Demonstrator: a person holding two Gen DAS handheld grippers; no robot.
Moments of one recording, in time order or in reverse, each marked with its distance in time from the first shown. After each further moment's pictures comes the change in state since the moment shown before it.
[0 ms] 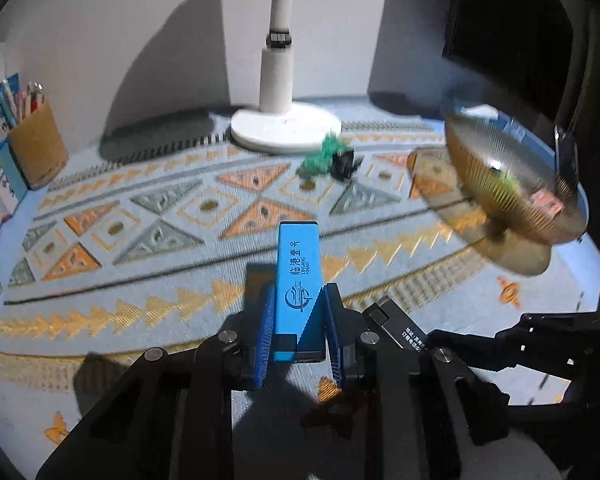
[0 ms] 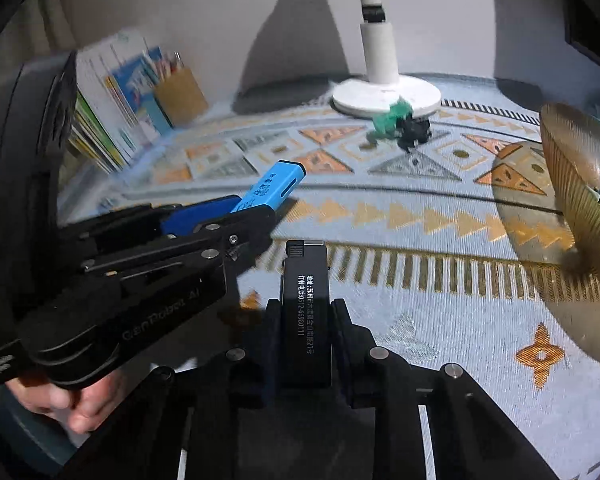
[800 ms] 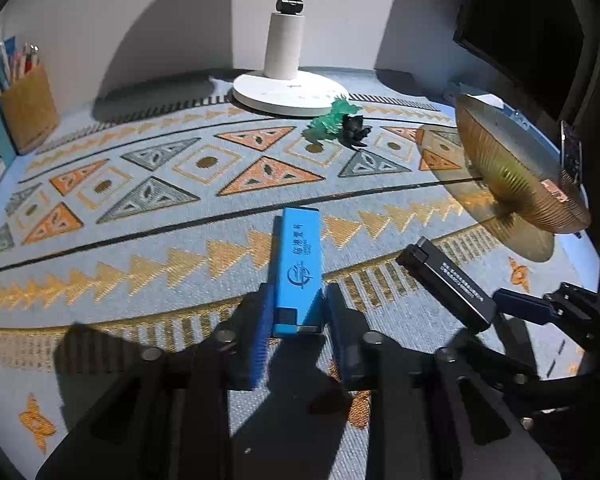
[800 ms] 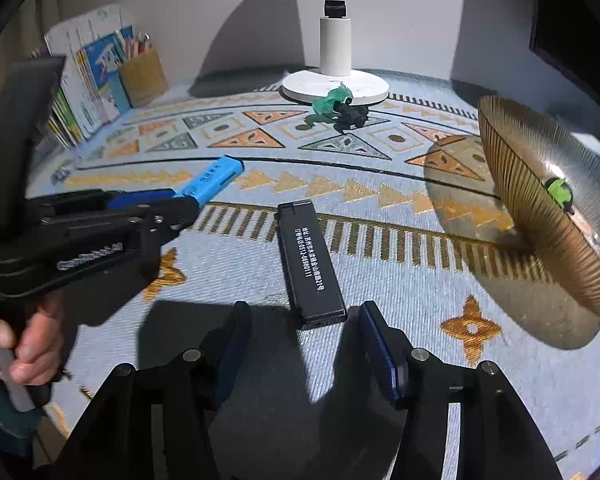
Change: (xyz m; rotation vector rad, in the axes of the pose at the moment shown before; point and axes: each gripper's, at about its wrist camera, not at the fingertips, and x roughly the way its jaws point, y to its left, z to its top) left arm 0.027 0.011 -0.020 -0.047 0.091 -0.047; right arm 0.005 -0.022 -0.027 -0.090 0.034 -0.235
